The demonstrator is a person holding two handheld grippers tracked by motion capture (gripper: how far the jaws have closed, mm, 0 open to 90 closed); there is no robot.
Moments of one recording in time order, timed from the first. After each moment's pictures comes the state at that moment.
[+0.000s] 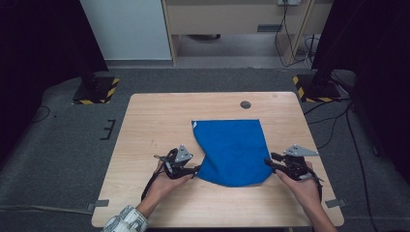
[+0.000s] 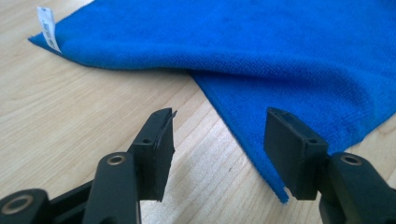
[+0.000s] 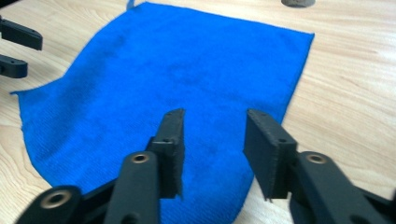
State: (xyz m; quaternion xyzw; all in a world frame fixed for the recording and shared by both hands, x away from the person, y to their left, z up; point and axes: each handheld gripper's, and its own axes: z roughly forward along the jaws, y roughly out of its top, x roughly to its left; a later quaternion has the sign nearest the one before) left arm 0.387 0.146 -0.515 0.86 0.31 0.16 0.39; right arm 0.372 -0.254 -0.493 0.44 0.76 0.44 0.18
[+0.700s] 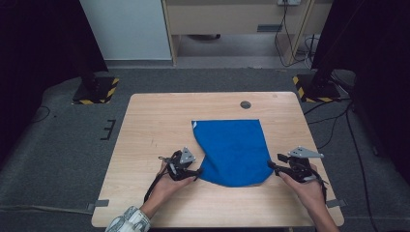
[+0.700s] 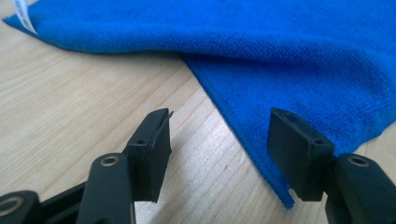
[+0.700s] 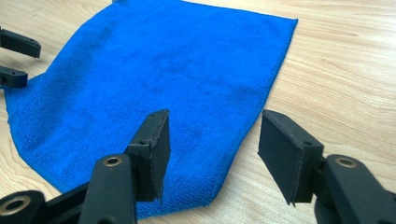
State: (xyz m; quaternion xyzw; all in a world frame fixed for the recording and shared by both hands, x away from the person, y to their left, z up) left arm 0.389 0.137 -0.527 0.86 0.31 0.16 0.37; right arm 0.367 -0.266 -0.496 0.46 0.76 0.43 0.18
